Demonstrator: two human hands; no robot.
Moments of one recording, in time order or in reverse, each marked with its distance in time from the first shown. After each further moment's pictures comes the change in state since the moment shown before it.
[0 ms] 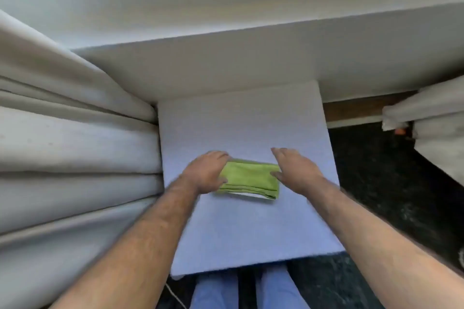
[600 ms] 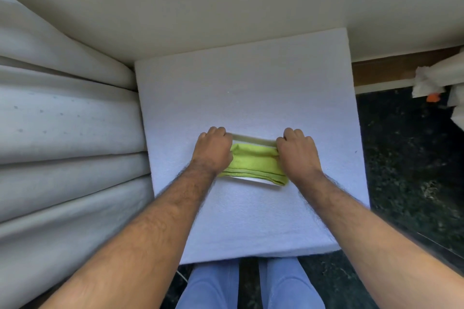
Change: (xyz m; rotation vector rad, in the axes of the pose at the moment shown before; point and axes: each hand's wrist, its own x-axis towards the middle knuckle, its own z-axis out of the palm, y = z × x) left_hand 0.073 -0.007 0.074 0.100 0.066 -0.236; right_hand 0.068 0.004 0.092 -0.212 0.157 0.101
